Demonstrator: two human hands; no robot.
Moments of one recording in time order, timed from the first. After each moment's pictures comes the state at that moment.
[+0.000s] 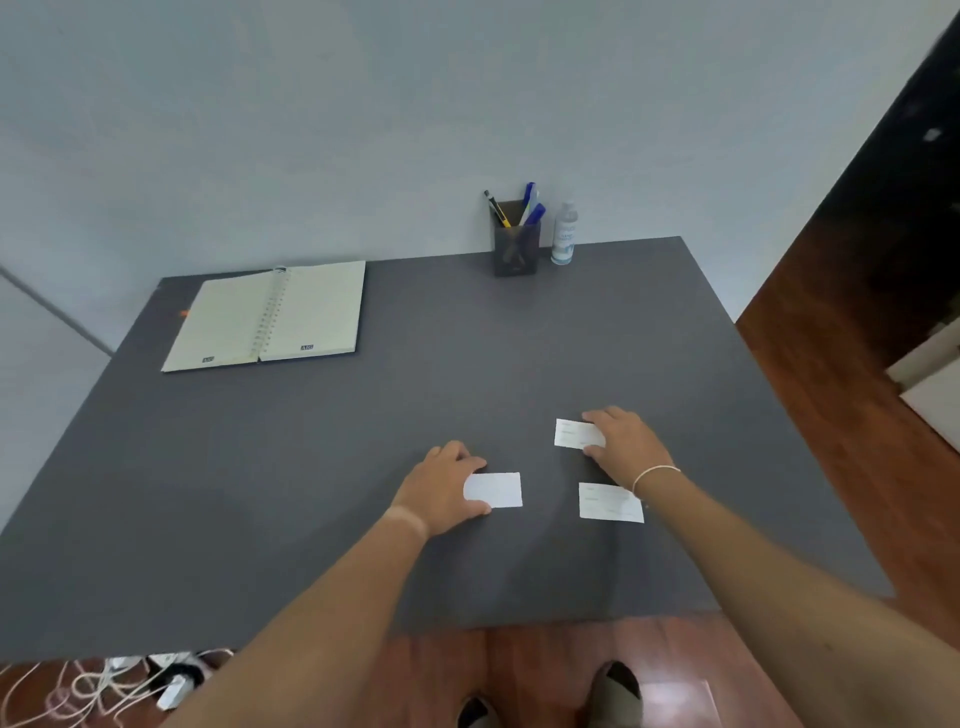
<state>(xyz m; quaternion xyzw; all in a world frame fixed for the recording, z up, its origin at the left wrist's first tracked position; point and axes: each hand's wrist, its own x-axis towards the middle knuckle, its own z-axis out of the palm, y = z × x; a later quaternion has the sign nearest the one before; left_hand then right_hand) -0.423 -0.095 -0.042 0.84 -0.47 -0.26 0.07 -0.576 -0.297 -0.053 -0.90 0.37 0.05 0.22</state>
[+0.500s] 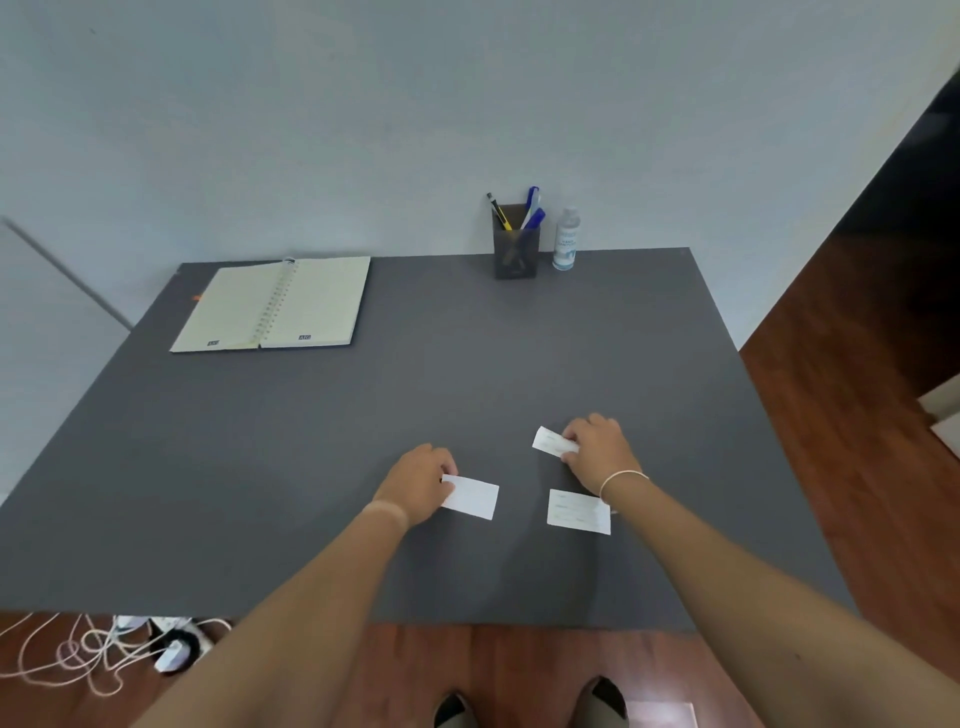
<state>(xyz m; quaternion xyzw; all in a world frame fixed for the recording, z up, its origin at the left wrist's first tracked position) -0.439 -0.105 -0.040 0.88 -0.34 -0.28 0.16 -0.574 -0.305 -0.055 -0.90 0.35 0.06 0.25</state>
